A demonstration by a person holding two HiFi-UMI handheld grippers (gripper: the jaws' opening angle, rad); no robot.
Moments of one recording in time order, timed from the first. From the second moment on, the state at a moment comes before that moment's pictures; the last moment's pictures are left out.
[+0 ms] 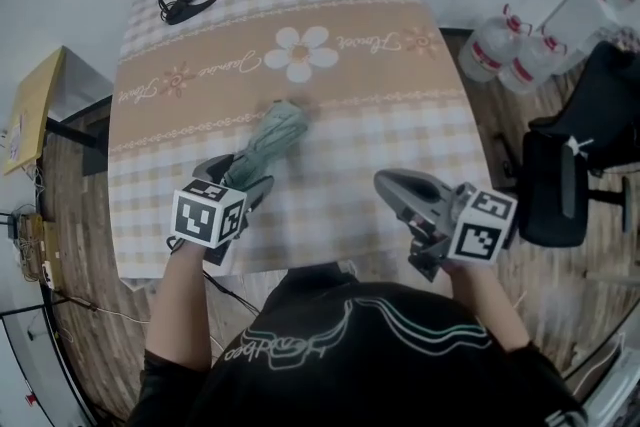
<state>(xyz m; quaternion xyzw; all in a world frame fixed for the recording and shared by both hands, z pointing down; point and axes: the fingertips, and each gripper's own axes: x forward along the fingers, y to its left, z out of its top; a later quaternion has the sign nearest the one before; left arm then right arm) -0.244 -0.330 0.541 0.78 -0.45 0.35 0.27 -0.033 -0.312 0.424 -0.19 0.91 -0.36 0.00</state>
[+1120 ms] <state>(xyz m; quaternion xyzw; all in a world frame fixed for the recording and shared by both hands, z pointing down) -0.128 -0.198 0.316 0.91 -0.36 -0.01 0.21 -0.082 -0.210 0.320 -0.01 0.97 -0.25 -0.01</state>
